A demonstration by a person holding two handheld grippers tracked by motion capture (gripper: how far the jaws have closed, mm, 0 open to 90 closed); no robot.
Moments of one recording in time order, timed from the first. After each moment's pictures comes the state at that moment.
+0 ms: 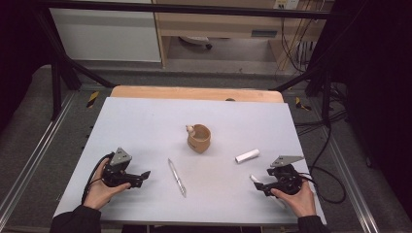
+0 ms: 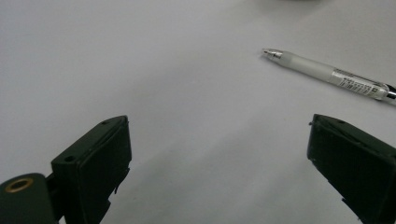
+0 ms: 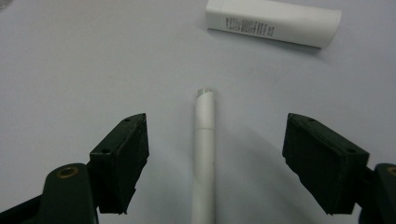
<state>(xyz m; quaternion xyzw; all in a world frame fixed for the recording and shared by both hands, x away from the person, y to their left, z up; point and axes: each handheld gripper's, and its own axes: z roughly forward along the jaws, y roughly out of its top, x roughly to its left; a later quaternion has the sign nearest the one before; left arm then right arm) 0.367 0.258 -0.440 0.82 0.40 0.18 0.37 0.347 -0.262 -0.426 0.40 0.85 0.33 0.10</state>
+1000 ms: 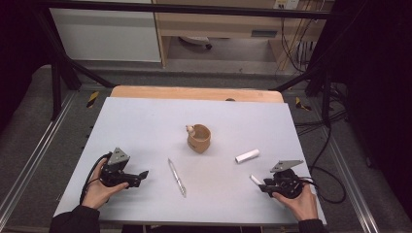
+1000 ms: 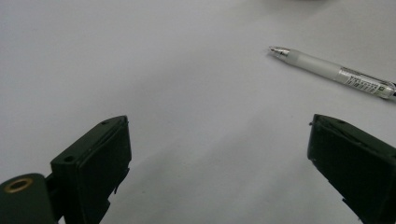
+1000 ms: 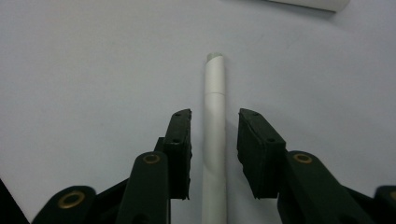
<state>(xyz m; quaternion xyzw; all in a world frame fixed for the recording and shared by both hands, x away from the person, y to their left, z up) 0.367 0.262 -0.440 0.81 0.41 0.18 0.38 0.336 -0.261 -0.428 0.40 0.86 0.29 0.09</state>
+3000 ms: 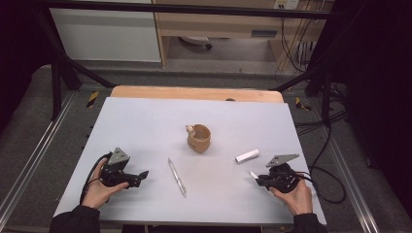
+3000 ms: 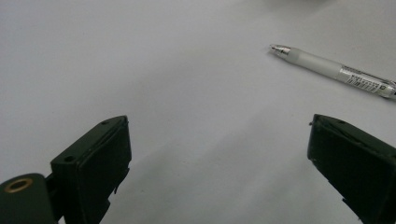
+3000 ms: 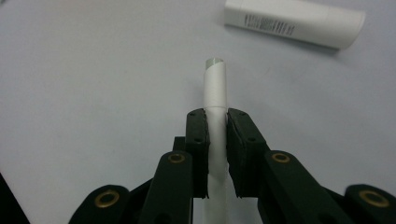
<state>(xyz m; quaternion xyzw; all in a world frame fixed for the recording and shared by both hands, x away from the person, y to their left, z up) 0.368 0.263 -0.441 0.82 0.41 0.18 0.37 0.348 -0.250 -0.416 0.39 0.87 0.30 0.09</state>
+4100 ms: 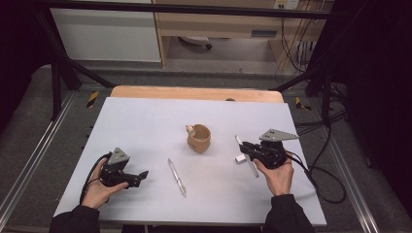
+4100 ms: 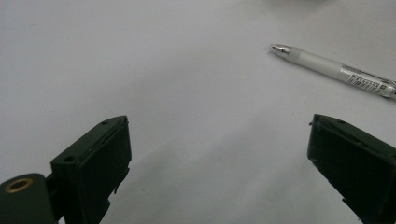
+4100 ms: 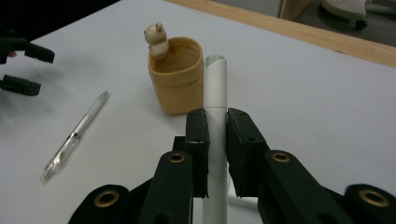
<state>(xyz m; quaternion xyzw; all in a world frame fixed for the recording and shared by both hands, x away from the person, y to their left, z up) 0.368 0.263 -0.441 0.82 0.41 0.18 0.37 0.381 -0.205 -0.359 0.39 0.78 0.47 0.17</state>
